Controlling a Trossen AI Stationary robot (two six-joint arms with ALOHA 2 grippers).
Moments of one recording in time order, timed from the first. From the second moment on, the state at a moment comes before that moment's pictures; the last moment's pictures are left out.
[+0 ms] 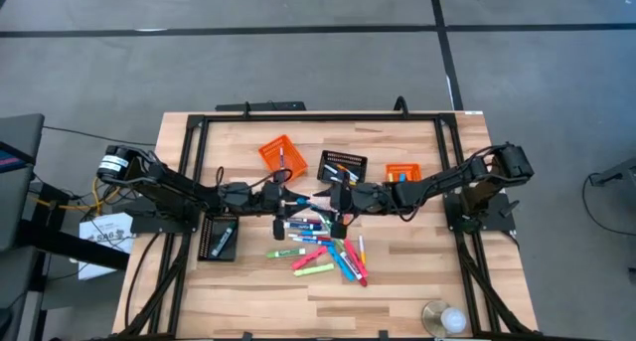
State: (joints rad) left arm -0.17 1.48 0.45 1.03 -0.23 -0.06; right arm 0.14 1.64 0.89 0.37 0.26 -0.09
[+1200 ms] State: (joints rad) left arm -0.25 0.50 0.48 -0.77 0.17 -0.99; right arm 0.07 1.64 0.89 0.35 0.26 -0.08
